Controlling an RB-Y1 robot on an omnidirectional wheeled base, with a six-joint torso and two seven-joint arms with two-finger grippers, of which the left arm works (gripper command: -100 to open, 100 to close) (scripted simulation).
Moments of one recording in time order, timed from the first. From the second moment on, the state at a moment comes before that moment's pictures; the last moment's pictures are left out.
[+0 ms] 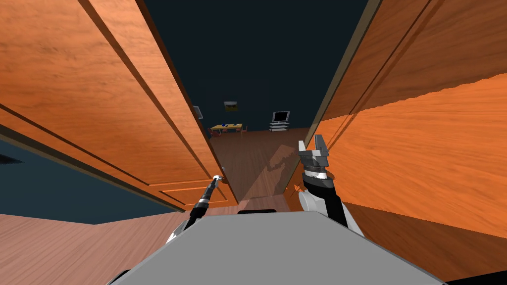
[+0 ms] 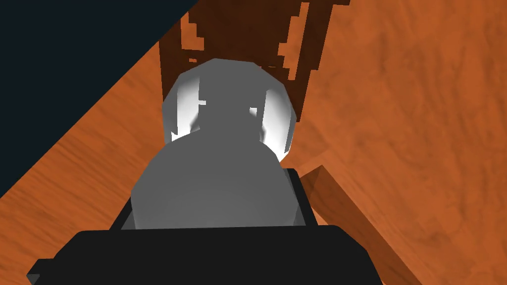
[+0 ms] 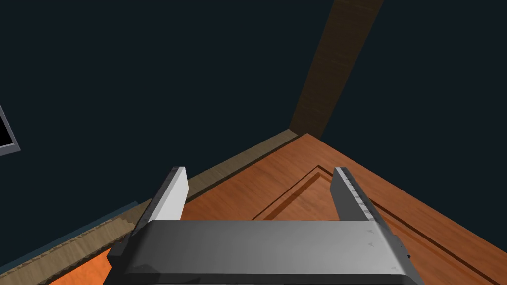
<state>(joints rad) 0.02 0.36 0.05 -0.61 0.00 -1.02 -0.34</state>
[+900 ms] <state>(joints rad) 0.02 0.36 0.02 -0.62 0.09 -1.00 -0.13</state>
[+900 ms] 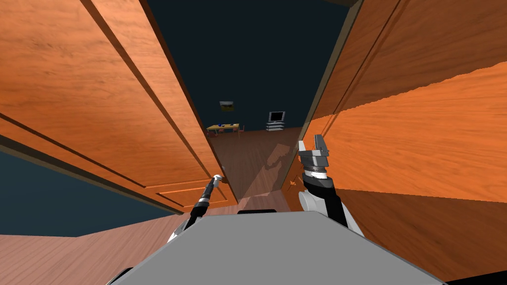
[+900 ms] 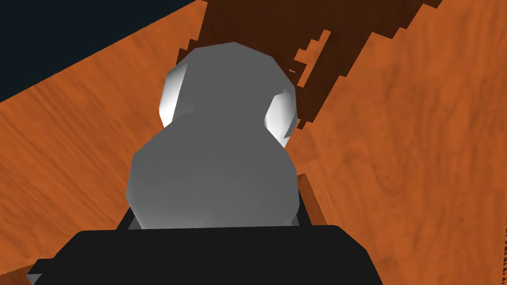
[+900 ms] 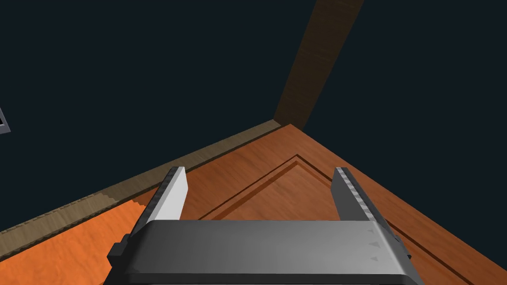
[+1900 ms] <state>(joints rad) 0.03 0.36 0.00 -0.65 0.18 -0.96 0.10</state>
